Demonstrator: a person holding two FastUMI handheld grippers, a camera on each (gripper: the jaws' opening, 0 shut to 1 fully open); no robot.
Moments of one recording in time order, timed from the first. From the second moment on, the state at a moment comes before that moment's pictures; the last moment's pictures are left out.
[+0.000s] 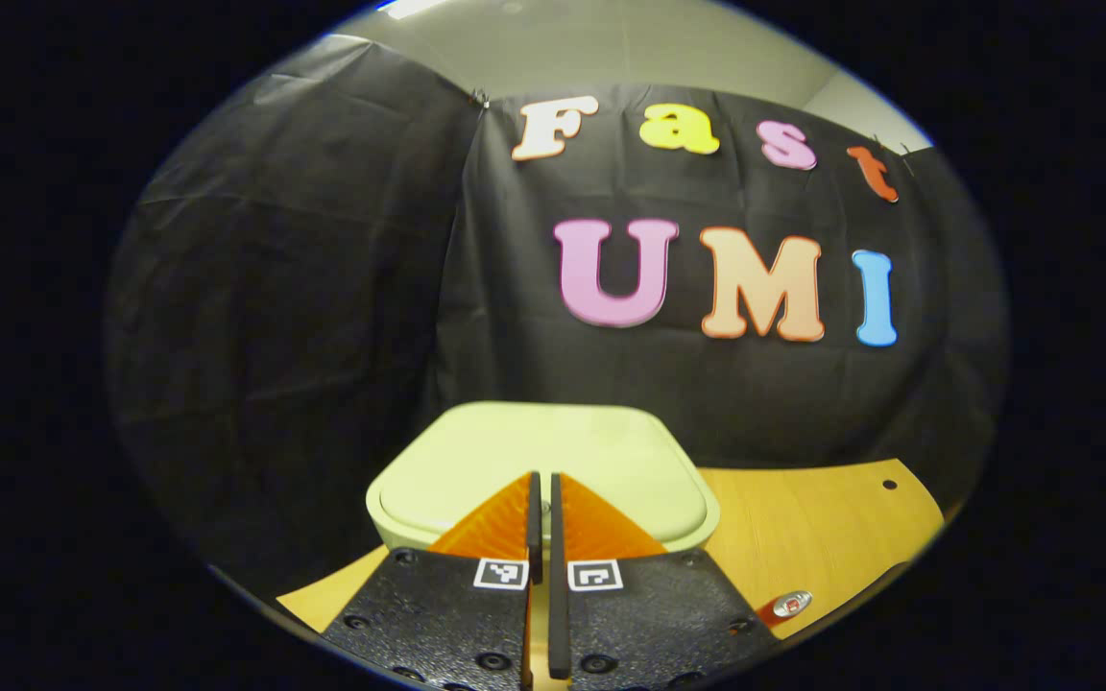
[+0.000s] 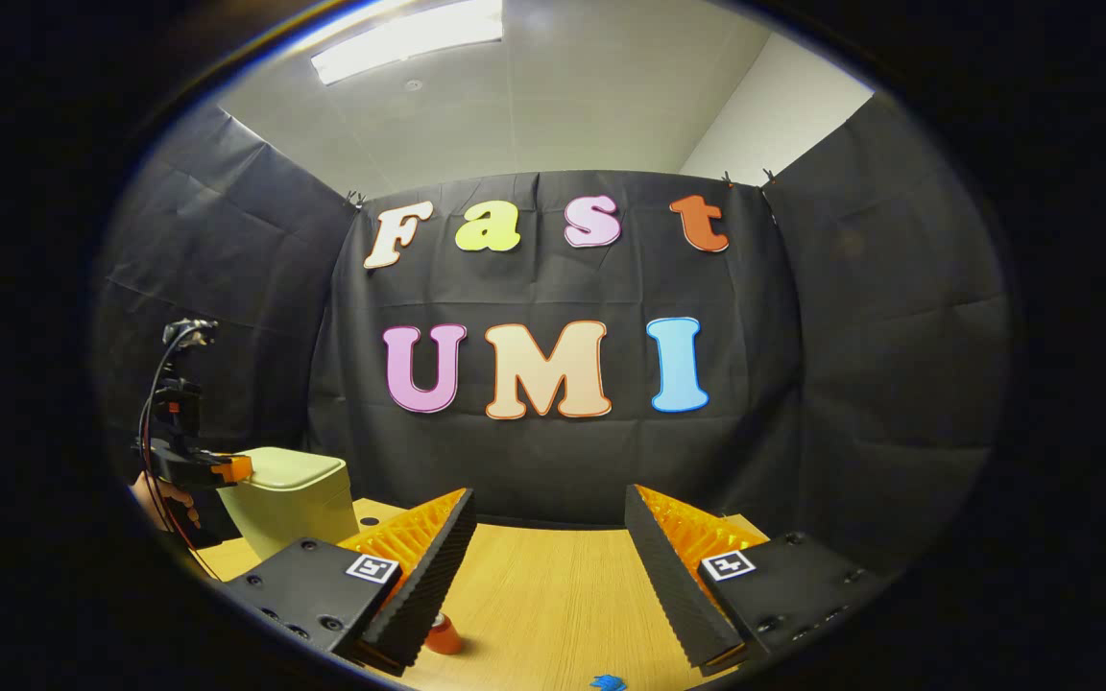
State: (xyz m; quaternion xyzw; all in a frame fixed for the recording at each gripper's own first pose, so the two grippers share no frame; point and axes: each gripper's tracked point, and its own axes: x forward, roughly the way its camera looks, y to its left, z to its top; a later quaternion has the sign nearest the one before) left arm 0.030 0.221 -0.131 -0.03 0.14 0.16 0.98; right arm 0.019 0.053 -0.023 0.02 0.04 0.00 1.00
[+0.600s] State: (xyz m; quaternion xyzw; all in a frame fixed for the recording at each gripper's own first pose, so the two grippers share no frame) left arm 0.036 0.203 -0.081 0.02 0.09 0.12 0.99; right arm 0.030 0.024 -0.050 0.02 0.08 0.00 1.00
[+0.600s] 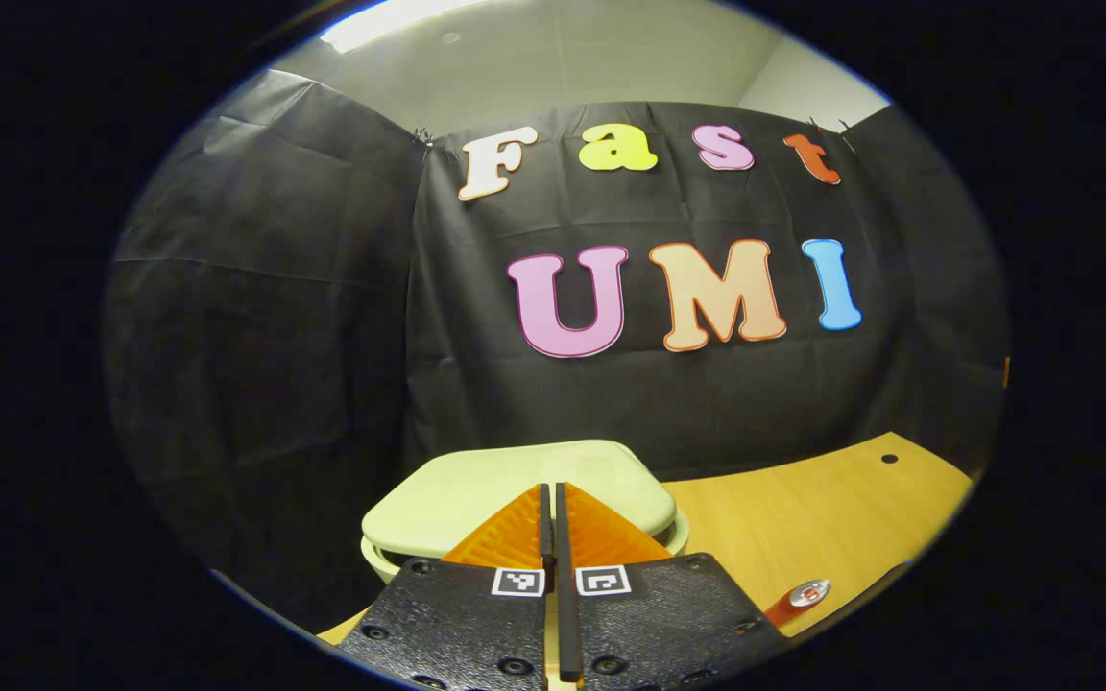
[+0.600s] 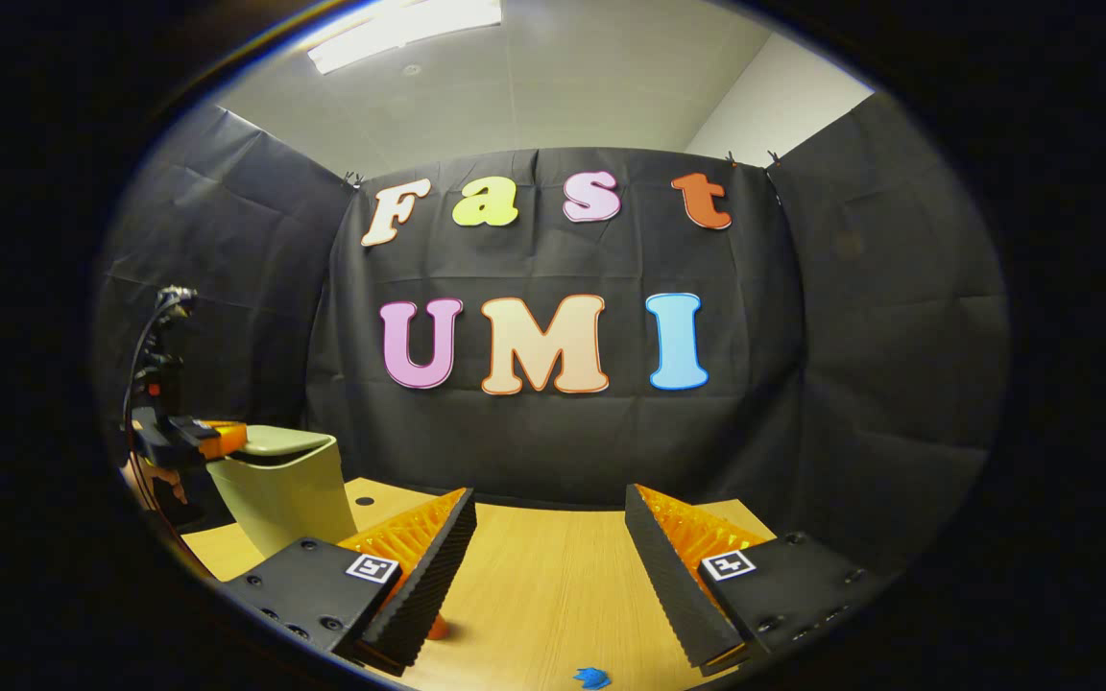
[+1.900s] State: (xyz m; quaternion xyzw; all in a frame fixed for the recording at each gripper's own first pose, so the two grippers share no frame) left arm -0.045 0.112 0.014 0.05 0.03 0.15 0.99; right arm -0.005 -0.030 -0.357 -0.05 0.40 0.07 0.91
